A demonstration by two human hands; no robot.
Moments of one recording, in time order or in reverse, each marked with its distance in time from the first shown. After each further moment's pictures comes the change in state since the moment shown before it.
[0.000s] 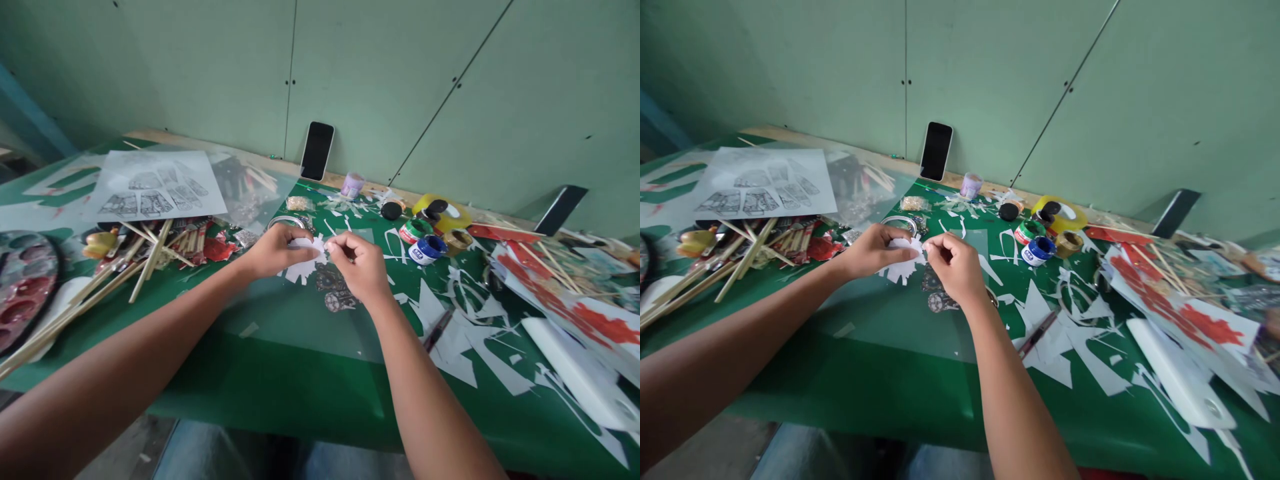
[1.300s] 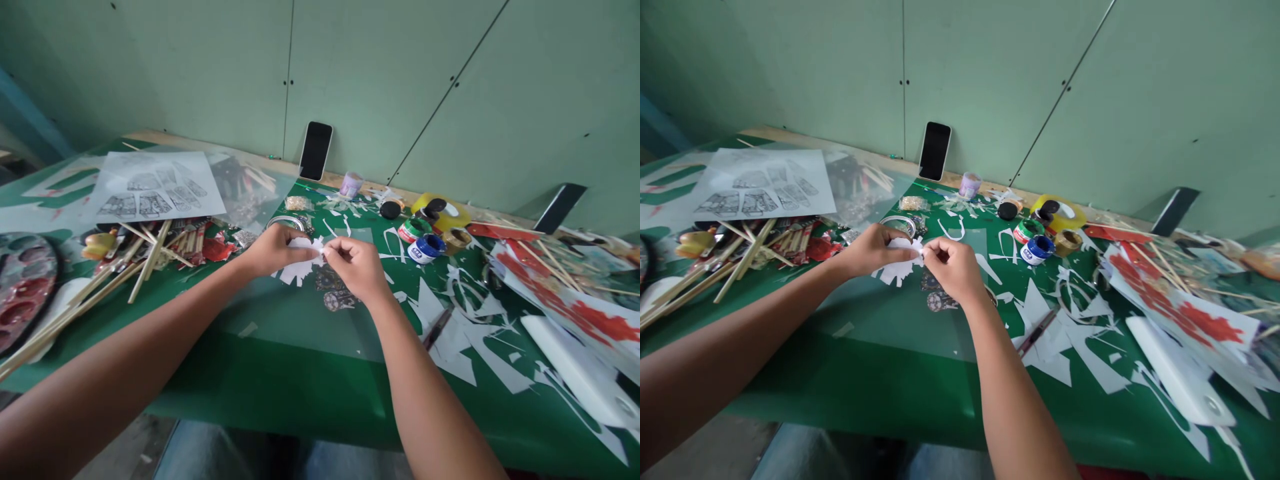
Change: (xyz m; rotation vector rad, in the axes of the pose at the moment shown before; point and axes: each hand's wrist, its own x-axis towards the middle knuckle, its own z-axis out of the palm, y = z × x) left_hand 0.002 -0.007 -0.002 0.113 0.010 -0.078; right_hand 0.001 0.000 -0.001 0.068 -0.102 0.147
